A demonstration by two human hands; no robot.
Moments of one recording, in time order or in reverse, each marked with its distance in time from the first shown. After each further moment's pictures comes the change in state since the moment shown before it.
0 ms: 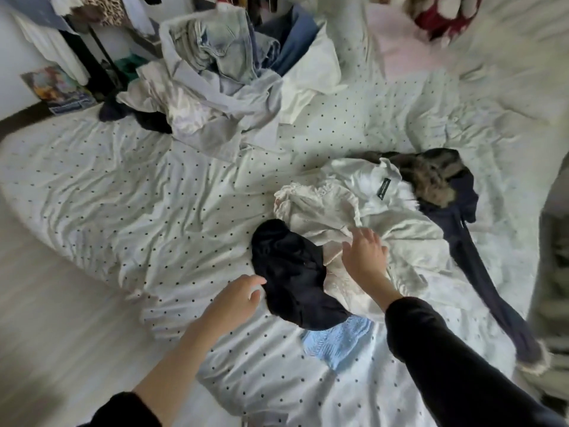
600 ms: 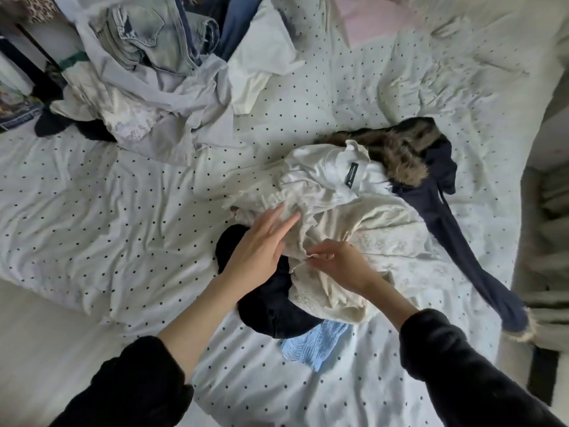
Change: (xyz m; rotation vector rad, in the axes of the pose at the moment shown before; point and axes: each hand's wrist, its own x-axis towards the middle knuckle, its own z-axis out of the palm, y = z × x) left_hand 0.098 0.107 -0.004 0.244 0.263 0.526; right_hand 0.004 0.042 -0.032 0.512 -0.294 -0.281
